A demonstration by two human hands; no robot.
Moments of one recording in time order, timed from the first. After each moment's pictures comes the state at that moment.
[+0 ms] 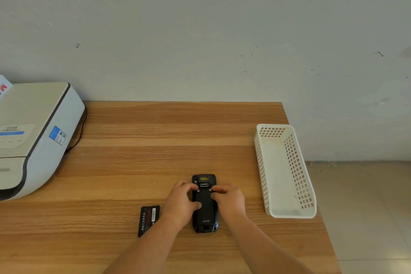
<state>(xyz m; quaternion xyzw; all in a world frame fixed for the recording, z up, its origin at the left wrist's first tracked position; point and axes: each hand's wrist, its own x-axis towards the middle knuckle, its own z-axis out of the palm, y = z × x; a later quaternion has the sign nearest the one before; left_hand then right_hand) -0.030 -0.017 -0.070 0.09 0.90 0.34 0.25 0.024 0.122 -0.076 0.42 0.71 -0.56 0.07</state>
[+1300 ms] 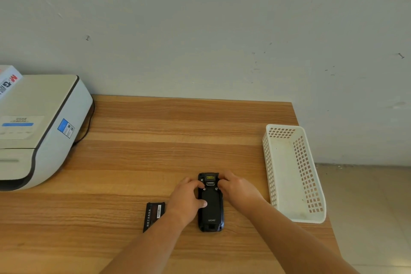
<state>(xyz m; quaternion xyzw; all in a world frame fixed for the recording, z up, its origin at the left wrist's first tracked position) -0.036 -0.020 -0.067 0.10 0.90 0.33 0.27 0.003 0.168 -0.097 -0.09 0.99 -0.12 0.09</state>
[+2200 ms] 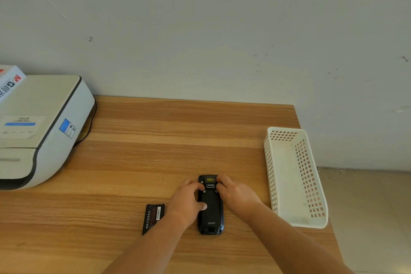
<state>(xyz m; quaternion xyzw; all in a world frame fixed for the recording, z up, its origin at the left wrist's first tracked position) -0.036 -0.019 -0.071 0.11 0.91 0.32 0.26 0.008 0.162 -0.092 -0.13 0.99 -0.06 0.08</state>
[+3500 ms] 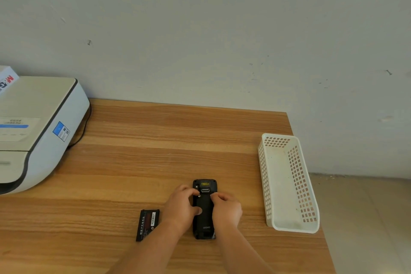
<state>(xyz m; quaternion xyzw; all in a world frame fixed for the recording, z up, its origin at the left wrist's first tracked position) -0.034 -0.020 -0.075 0.10 0.91 0.34 0.23 0.012 0.093 -0.069 0.55 0.63 -0.55 -0.01</state>
